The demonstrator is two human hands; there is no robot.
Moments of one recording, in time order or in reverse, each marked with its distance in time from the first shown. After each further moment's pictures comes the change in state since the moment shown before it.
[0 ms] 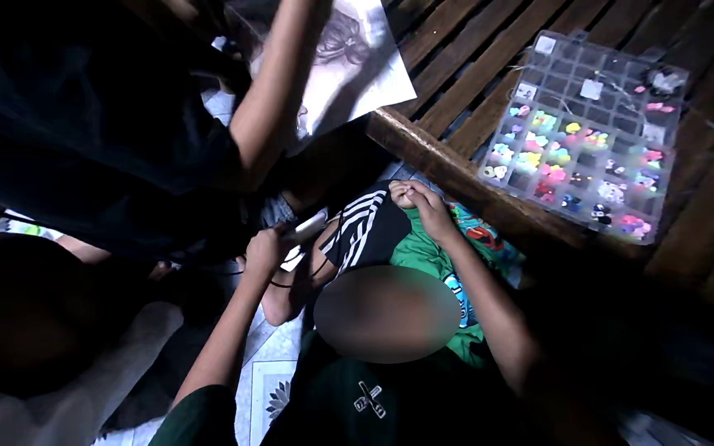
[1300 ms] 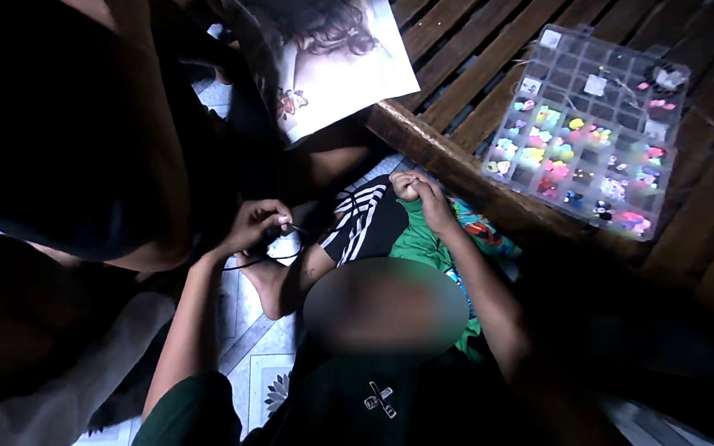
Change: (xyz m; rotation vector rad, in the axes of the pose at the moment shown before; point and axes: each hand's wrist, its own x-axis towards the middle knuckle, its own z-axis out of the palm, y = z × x) left_hand -0.006 -0.017 -0.055 -0.659 -0.043 0.732; right_hand -0.003 -0.017 0.001 0.017 0.035 0.040
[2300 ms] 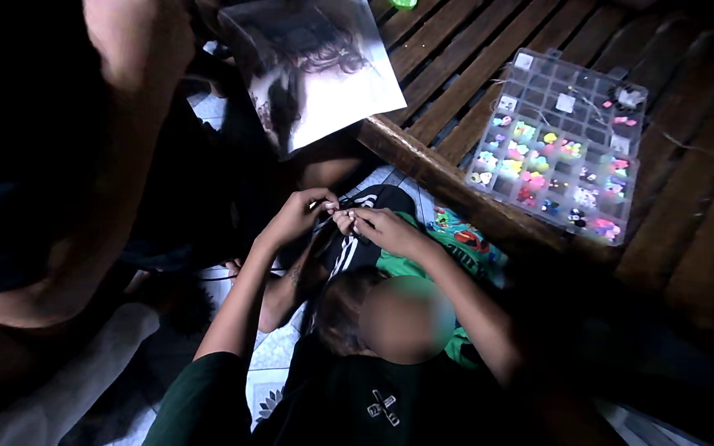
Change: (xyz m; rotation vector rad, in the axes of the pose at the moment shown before) left_hand 0.076 0.001 0.056 0.127 -0.033 0.250; right_hand 0.004 -0.044 0.033 -0.363 -0.505 -0.057
